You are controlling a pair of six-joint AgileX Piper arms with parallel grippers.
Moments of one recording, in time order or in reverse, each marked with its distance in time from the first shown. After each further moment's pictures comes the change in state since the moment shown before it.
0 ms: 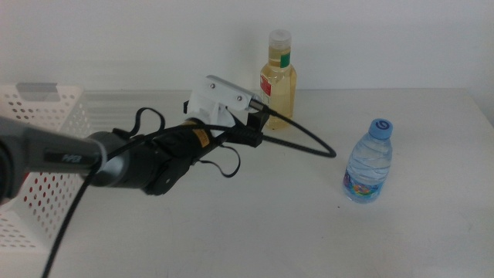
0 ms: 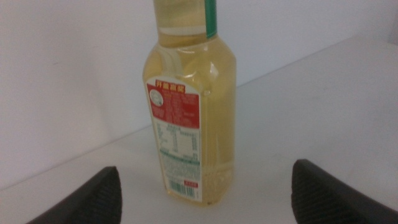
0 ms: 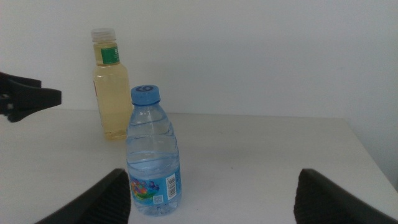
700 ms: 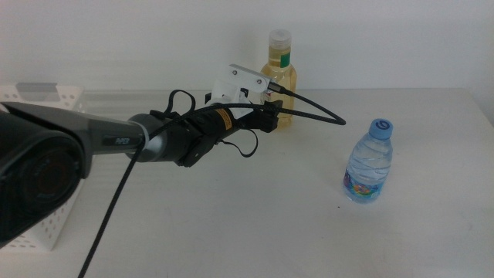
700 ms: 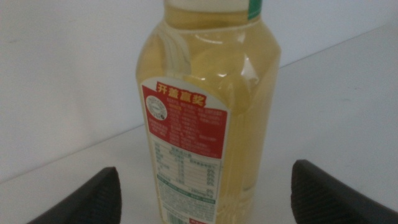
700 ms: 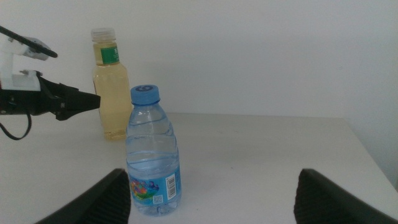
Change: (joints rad) left arm 0.000 0.210 -0.340 0.093 0.195 -0.153; right arm 0.000 0.000 0.000 0.000 0.000 0.000
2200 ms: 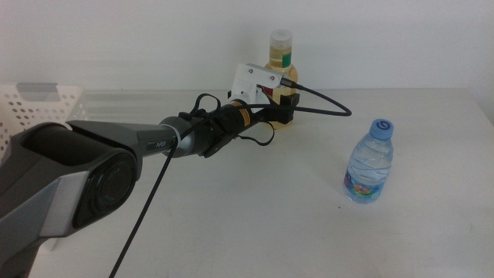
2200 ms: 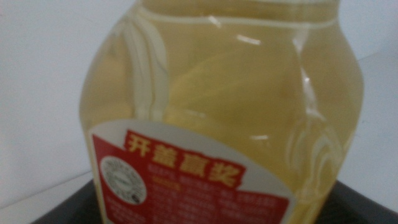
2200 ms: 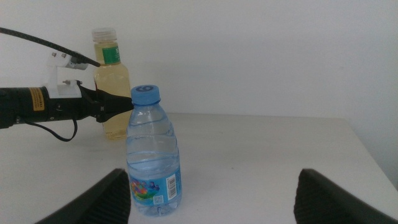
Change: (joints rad) left arm 0.000 0.262 -0.363 0.175 -0.006 -0.228; right arm 0.000 0.000 0.000 0.000 0.000 0.000
